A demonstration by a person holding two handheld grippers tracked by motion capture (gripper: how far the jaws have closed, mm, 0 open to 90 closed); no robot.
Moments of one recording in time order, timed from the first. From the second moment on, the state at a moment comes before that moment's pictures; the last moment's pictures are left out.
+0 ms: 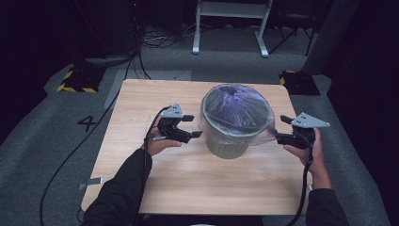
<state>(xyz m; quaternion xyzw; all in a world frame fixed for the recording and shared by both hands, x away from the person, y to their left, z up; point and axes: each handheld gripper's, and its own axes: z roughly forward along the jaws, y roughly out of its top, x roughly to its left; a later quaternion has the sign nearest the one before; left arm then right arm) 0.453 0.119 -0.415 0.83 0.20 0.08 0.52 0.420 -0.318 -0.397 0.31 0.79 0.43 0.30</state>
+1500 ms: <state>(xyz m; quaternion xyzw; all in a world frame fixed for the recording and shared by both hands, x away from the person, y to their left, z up) 0.470 0.115 -0.458 0.85 0.26 0.14 0.44 0.425 -0.301 -0.468 0.37 0.81 0.42 0.18</state>
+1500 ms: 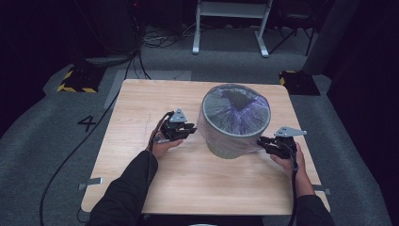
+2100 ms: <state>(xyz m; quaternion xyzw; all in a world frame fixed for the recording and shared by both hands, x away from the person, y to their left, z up) 0.417 0.151 -0.461 0.85 0.25 0.12 0.45 0.387 -0.330 -0.437 0.34 0.78 0.47 0.22</state>
